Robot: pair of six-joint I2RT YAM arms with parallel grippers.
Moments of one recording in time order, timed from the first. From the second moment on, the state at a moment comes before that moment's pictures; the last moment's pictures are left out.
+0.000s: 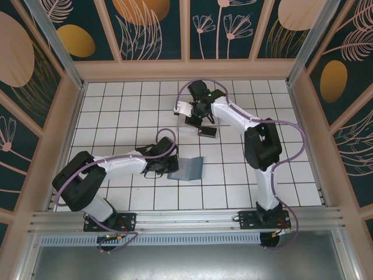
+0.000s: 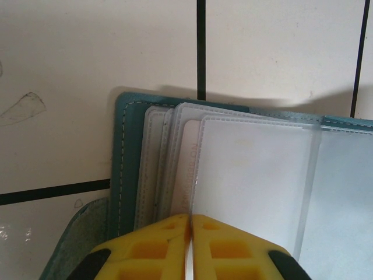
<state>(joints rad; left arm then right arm) -0.79 1.57 0.75 -0.27 0.10 -0.88 0.59 2.09 1.79 -0.80 -0.24 -0.82</state>
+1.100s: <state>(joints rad) -0.79 1.57 0.75 -0.27 0.10 -0.88 0.60 2.21 1.87 -0.98 -0.20 -0.84</state>
